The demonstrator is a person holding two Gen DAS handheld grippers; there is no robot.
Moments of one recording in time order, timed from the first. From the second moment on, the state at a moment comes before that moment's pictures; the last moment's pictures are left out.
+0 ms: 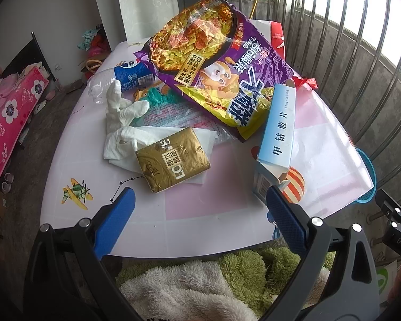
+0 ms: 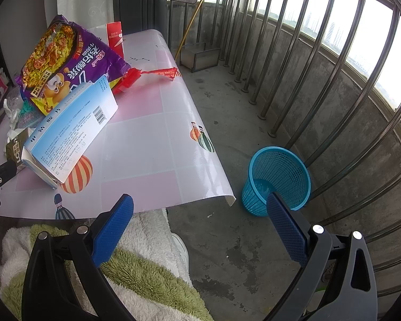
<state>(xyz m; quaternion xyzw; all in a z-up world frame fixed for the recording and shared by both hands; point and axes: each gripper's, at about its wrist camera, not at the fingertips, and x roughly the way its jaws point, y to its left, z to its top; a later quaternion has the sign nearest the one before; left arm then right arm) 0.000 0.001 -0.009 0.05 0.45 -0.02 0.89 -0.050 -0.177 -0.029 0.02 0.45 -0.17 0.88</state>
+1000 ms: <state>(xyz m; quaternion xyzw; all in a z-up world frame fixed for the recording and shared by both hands) 0.002 0.006 -0.011 0.04 0.46 -0.02 0.89 -0.040 -0.172 -0.032 0.05 0.44 -0.14 0.89</state>
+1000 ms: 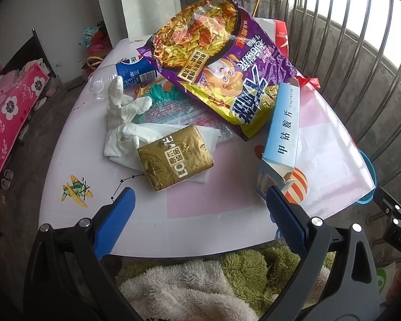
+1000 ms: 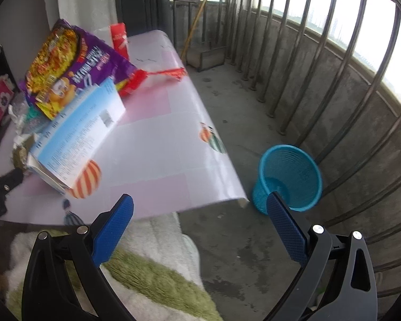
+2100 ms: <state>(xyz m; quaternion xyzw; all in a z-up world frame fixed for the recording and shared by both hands) 0.047 0.121 -0.037 -0.13 0.41 -0.10 0.90 0.102 -0.078 -0.059 0.15 0.53 0.06 0.83</state>
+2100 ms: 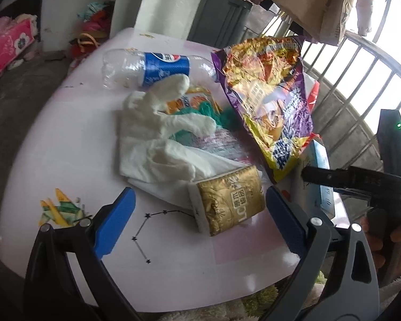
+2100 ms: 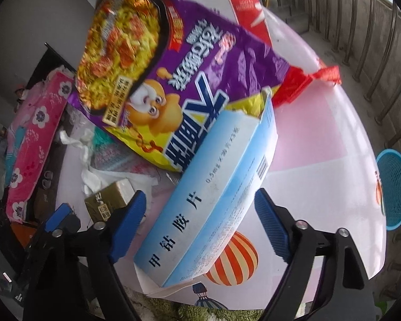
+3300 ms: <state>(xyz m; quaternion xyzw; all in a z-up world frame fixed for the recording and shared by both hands) 0.067 0.111 -0.050 -0.16 0.45 -0.15 0.87 0.027 -0.249 -0.104 0.48 0.51 0.09 0.71</state>
